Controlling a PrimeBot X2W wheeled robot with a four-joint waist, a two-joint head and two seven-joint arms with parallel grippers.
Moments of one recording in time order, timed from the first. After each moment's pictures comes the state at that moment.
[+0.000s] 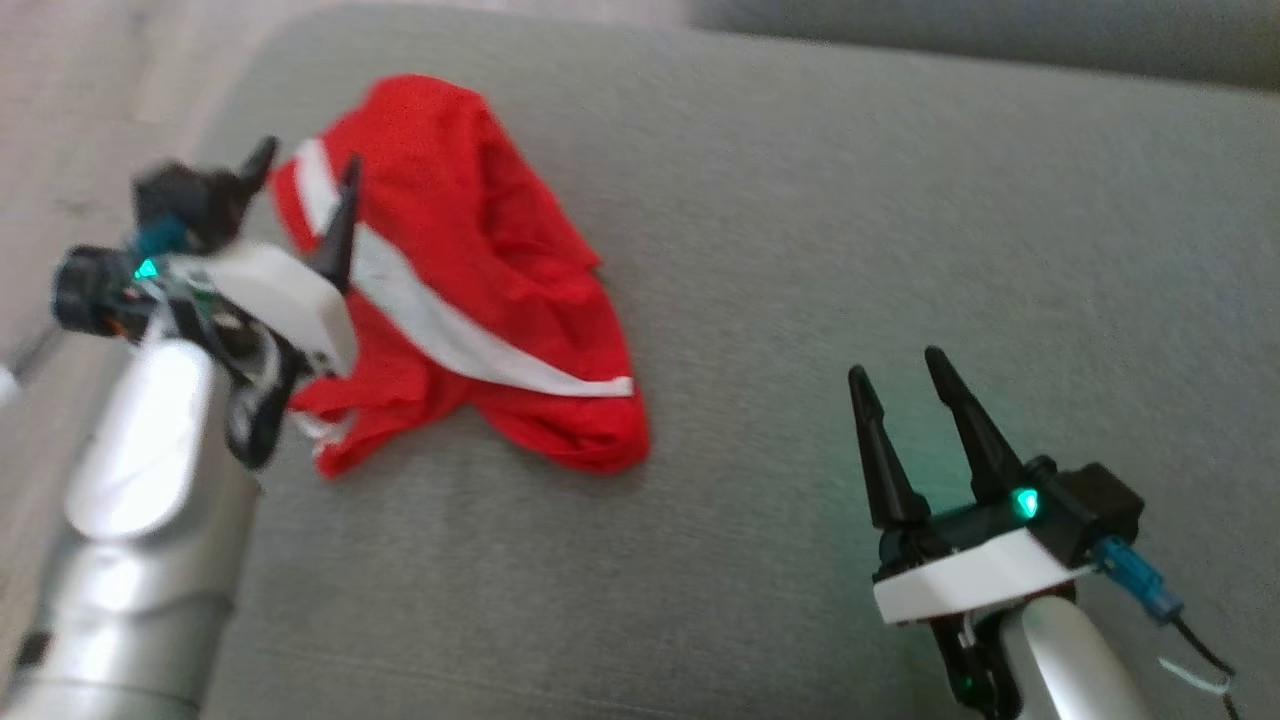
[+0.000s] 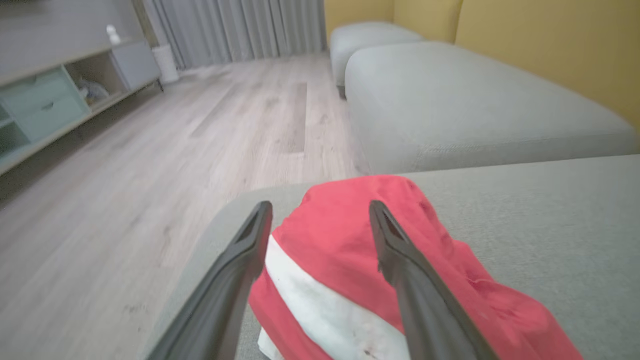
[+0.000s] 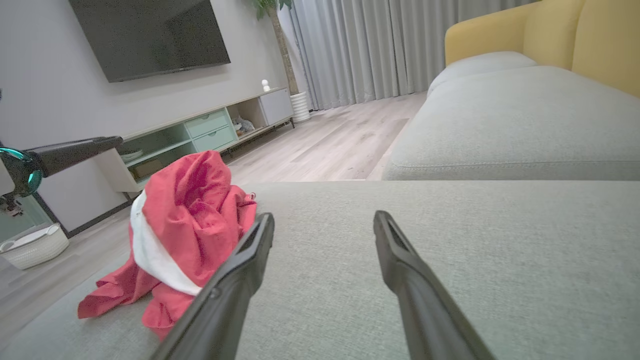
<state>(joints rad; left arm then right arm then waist) -0.66 0.25 -0.25 0.53 -0.28 -0.12 0.15 -0.08 -0.05 0.25 0.16 0.21 0.12 -0.25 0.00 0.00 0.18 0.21</state>
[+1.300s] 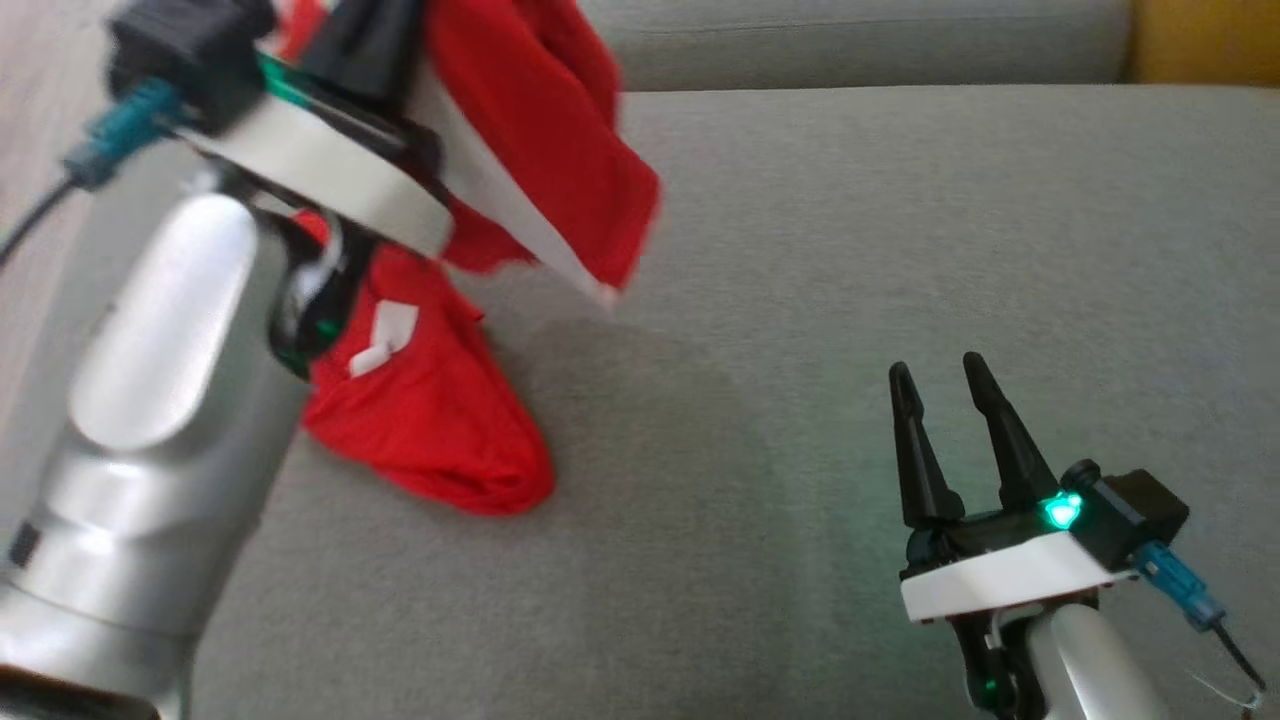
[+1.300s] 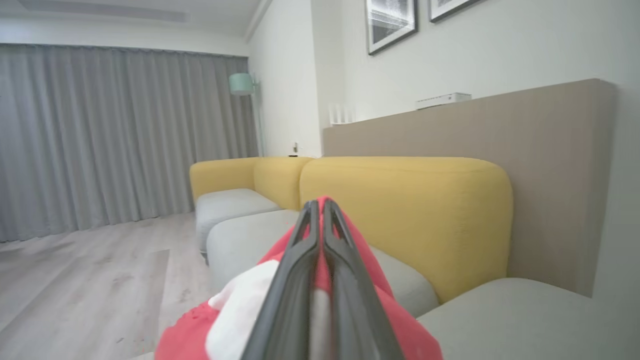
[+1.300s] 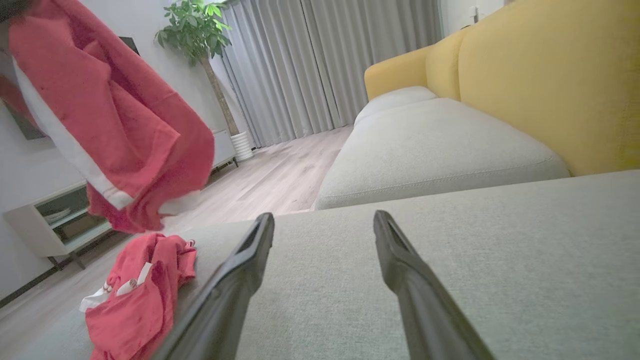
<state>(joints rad) -0.87 0.31 -0.51 0.29 -0.58 -0.13 -0.01 -0.06 -0.05 0.20 0.17 0.30 0.12 -0.25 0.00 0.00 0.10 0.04</state>
